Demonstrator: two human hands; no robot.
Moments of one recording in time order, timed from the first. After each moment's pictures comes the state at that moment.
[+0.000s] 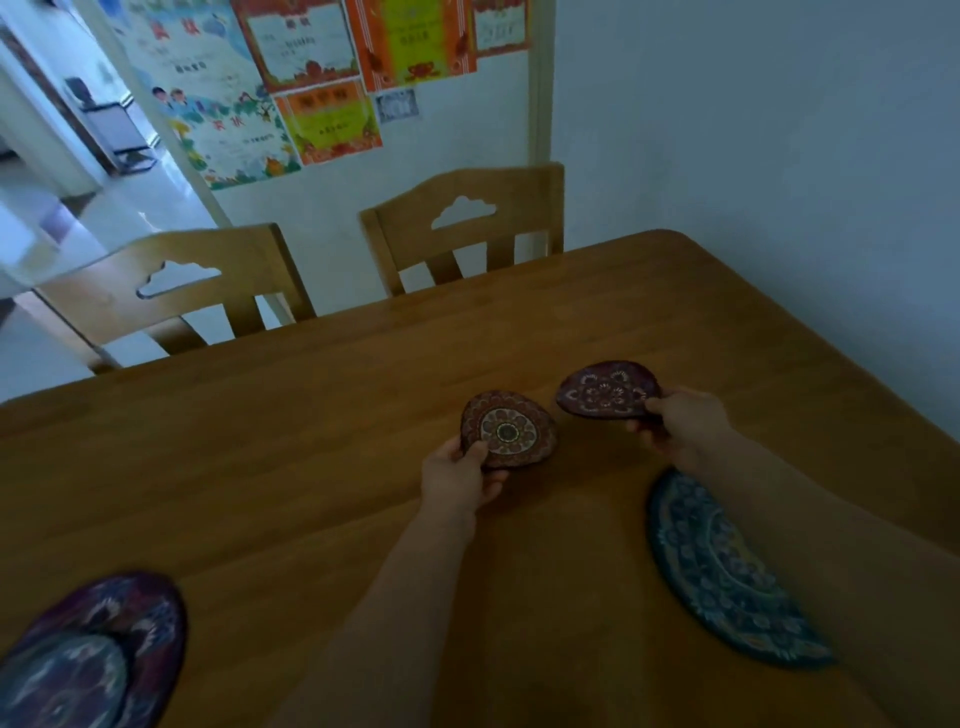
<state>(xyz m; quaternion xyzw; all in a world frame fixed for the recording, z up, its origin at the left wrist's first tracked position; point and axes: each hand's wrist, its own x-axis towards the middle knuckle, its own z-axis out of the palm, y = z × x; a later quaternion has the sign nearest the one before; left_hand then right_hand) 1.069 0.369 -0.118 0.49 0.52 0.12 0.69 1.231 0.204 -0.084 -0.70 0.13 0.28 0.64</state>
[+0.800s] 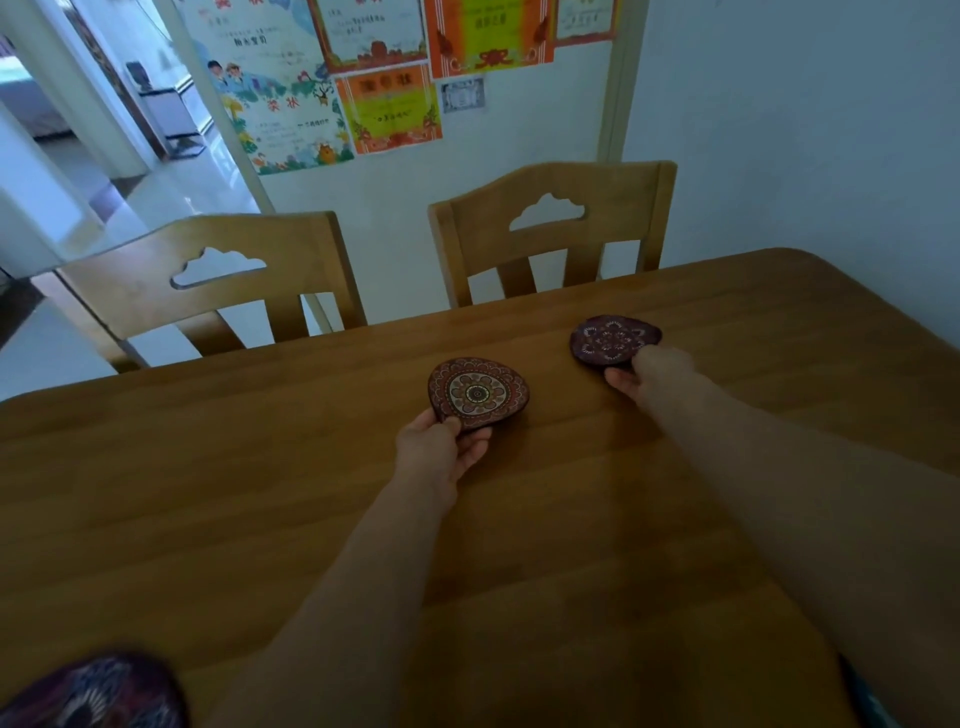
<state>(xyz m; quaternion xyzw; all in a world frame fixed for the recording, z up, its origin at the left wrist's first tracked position) 1.091 0.540 -0.138 0.38 0.50 0.20 0.75 1.302 0.422 -0.124 -0.66 0.18 0.29 0.67</state>
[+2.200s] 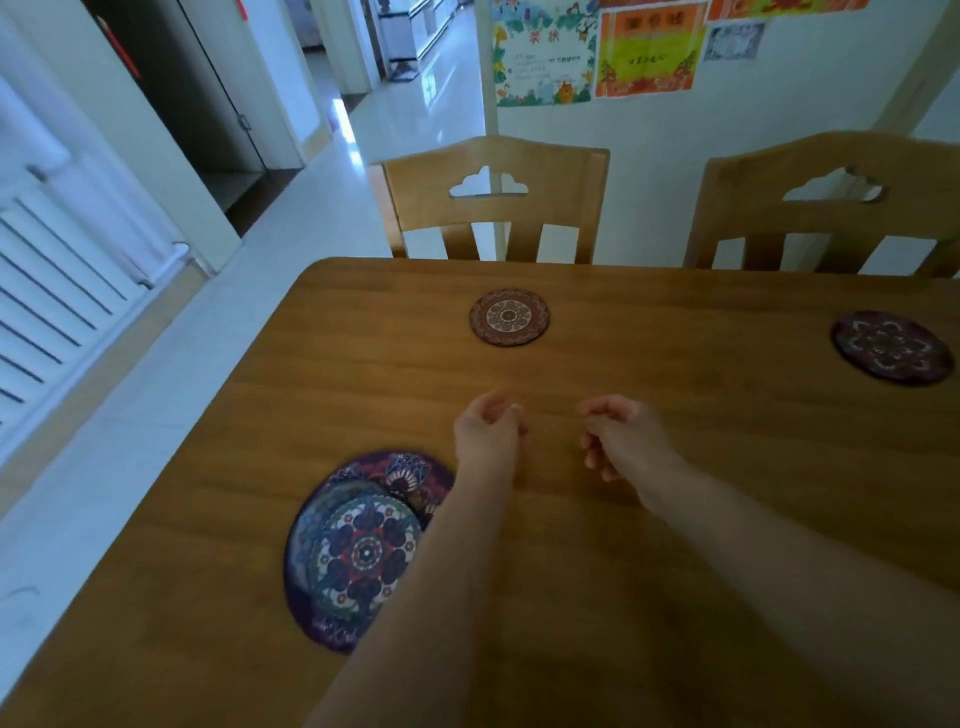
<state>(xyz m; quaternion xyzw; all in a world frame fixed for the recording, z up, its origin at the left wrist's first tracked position) 0.874 0.569 -0.122 0.39 0.59 0.31 0.64 0.996 0.498 -0.112 -0.76 -0.23 0.43 0.44</state>
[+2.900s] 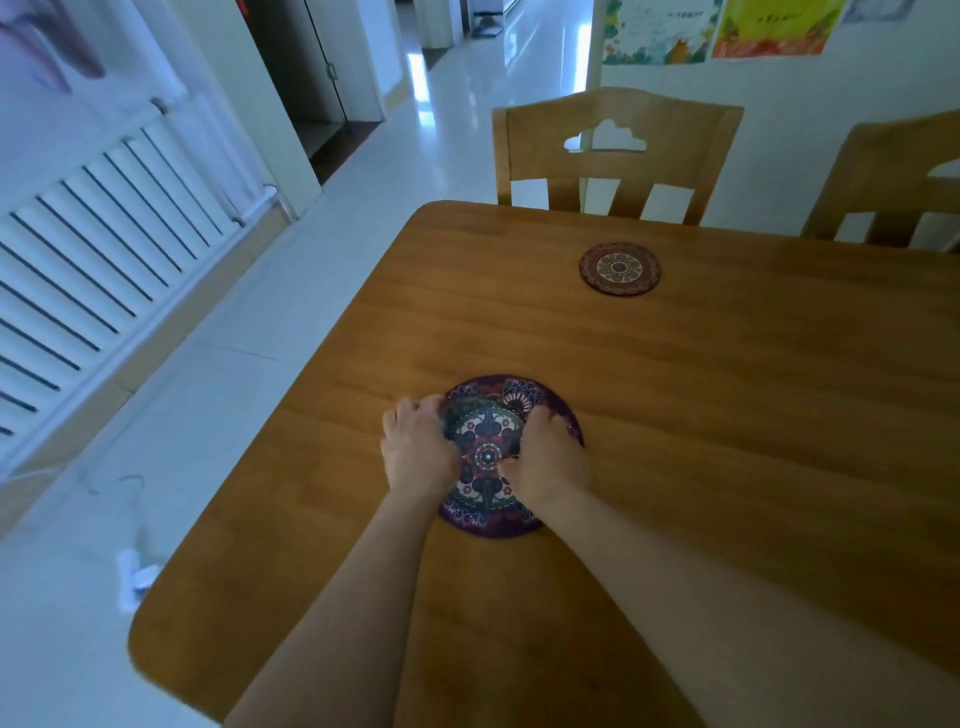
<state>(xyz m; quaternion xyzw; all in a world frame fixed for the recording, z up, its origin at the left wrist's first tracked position) 0.662 0.561 -0.135 0.70 0.68 0.10 0.20 0.788 0.505 -0.129 -0.82 -0.51 0.25 0.12</state>
